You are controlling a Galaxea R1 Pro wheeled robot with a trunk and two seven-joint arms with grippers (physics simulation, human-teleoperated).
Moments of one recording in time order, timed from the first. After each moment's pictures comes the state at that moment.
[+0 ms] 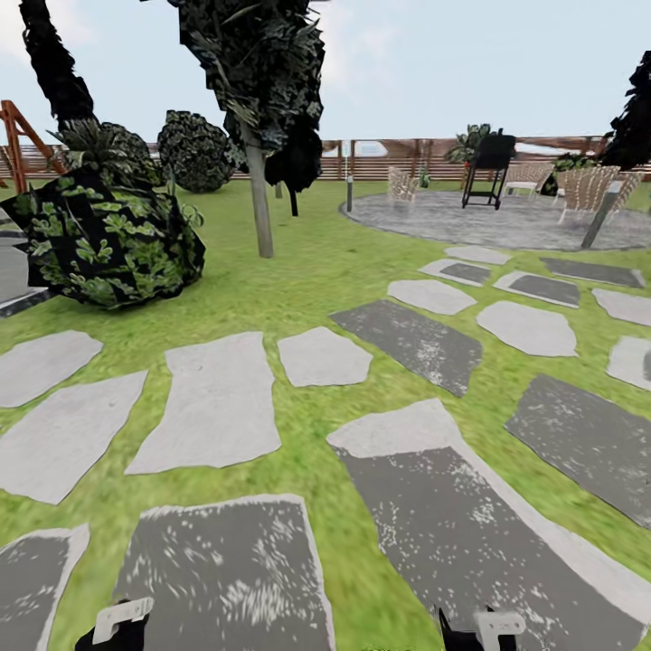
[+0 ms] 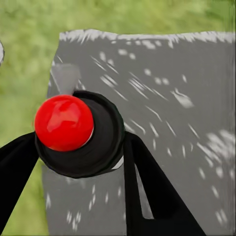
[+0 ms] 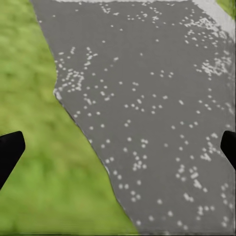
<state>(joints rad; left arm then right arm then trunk) -0.30 0.18 0.25 -0.30 0.02 -0.38 -0.08 -0.25 -0.07 -0.01 -0.34 0.02 -0.53 0.00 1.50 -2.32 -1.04</state>
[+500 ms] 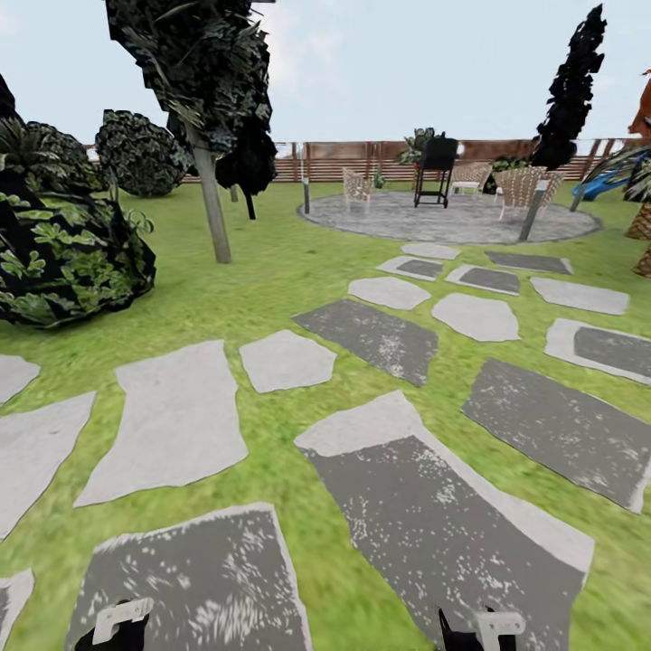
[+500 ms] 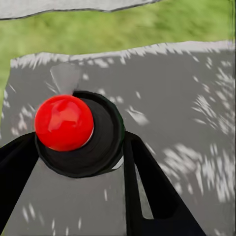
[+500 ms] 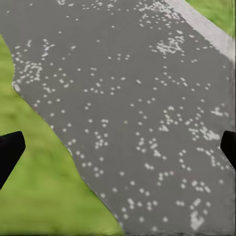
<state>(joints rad) -0.30 0.18 0.25 -0.30 0.02 -0.38 -0.08 -0.25 -0.07 -0.01 -0.34 0.02 -0.53 0.00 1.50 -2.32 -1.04</state>
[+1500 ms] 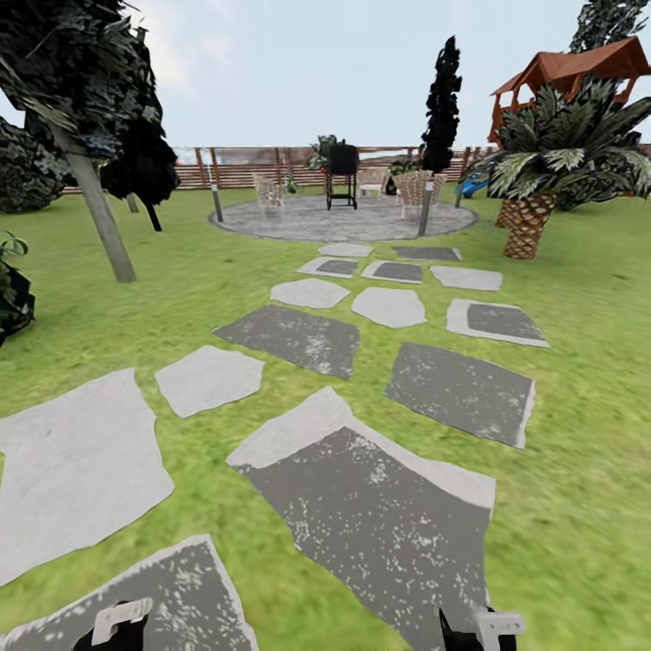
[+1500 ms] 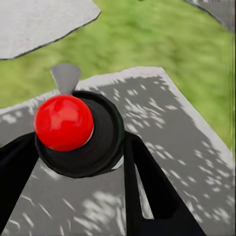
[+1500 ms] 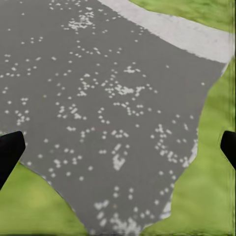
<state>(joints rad) -0.30 0.18 0.25 -0.30 0.02 -0.38 -0.08 -0.25 -0.07 -0.01 -0.34 0.02 -0.53 0.00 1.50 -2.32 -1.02</state>
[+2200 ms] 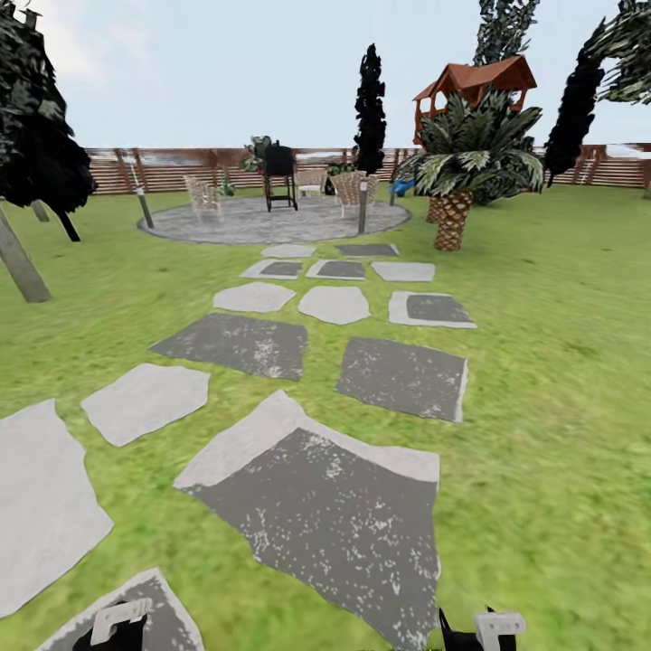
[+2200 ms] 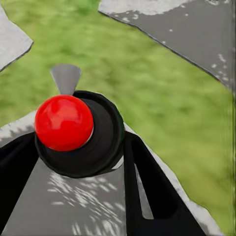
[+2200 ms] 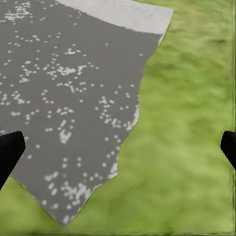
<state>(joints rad) -0.30 0.18 0.25 -0.30 0.02 -0.38 -0.08 -0.25 -0.07 -0.01 -0.34 0.02 -0.53 0.00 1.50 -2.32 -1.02</state>
